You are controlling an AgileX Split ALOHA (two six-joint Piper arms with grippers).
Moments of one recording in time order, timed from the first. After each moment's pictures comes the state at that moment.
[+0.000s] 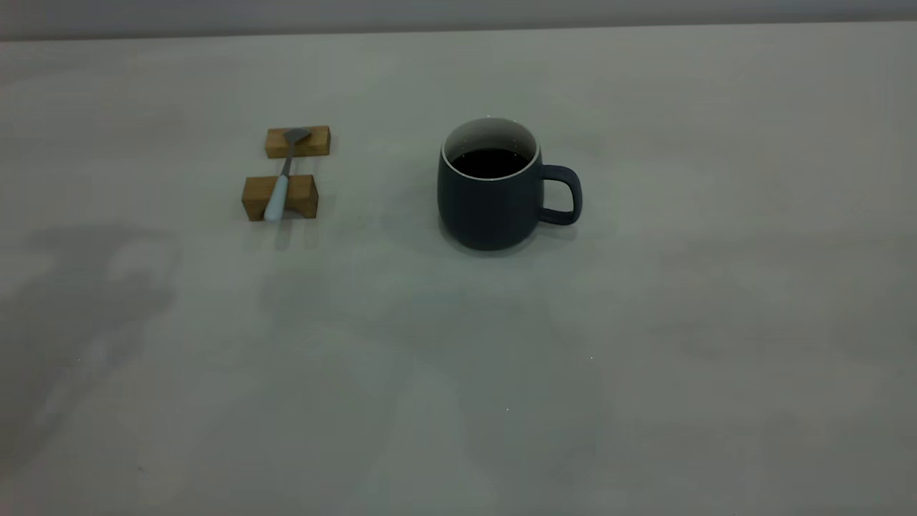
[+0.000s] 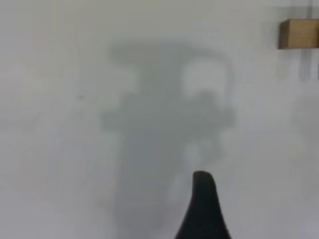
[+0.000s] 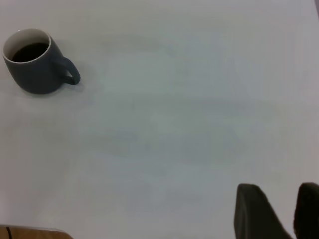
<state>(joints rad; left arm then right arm) -0.10 1.62 -1.06 0.11 0.69 -0.22 0.06 0.02 -0.47 0.00 1.13 -0.04</state>
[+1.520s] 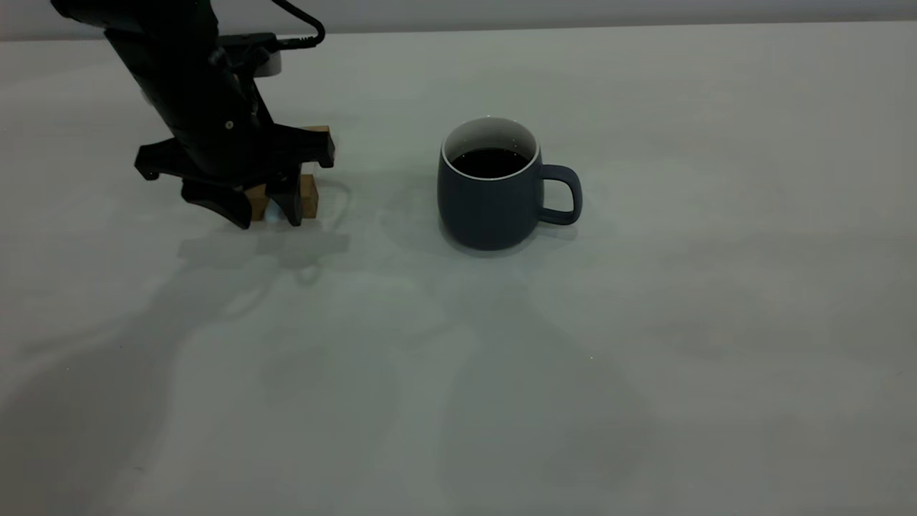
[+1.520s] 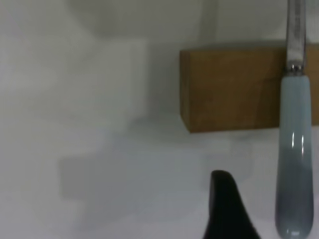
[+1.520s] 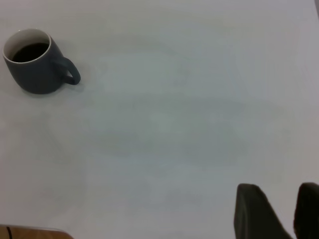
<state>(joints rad) -0.29 2.31 -1.24 0.03 0.24 -0.35 0.06 0.02 -0.47 0.01 1.13 -0.04</state>
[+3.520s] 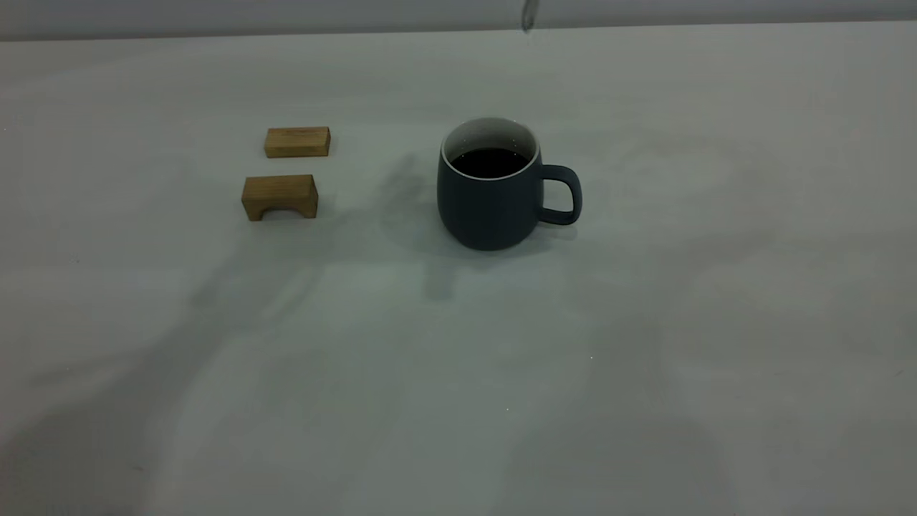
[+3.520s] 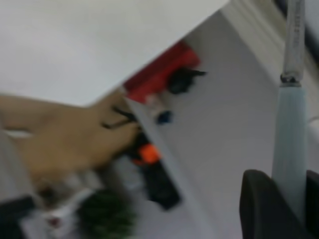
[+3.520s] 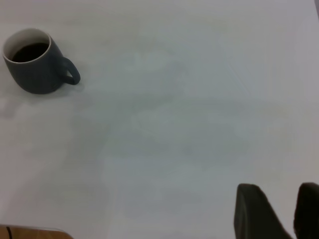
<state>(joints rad) -0.41 2.12 -1.49 -1.30 0.78 -0.63 0.06 0.02 -0.47 0.01 1.13 -0.04</state>
